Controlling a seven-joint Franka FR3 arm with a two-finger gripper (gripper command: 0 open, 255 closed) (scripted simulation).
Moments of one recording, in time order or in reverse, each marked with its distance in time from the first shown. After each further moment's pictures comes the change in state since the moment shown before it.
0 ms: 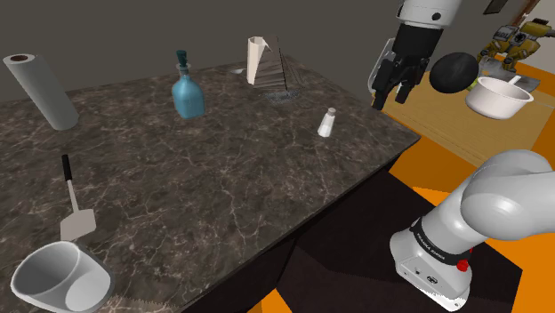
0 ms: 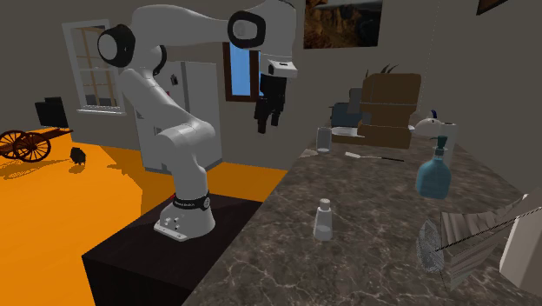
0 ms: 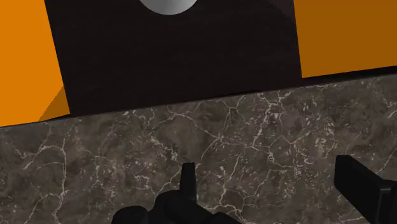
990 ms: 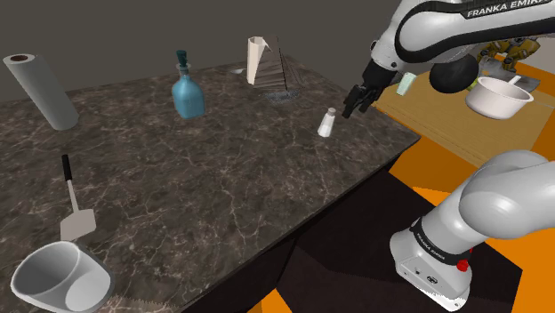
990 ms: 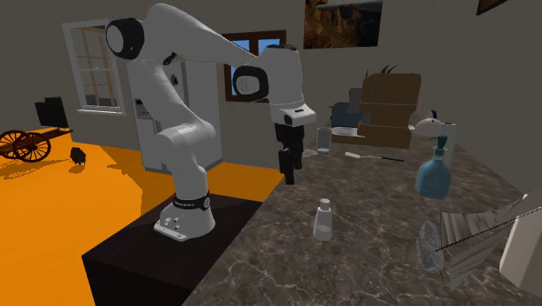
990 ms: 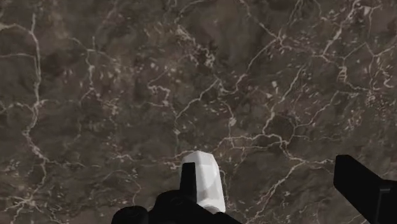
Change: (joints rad) arm -0.031 0.203 -0.160 -0.210 -0.041 0.637 -0.271
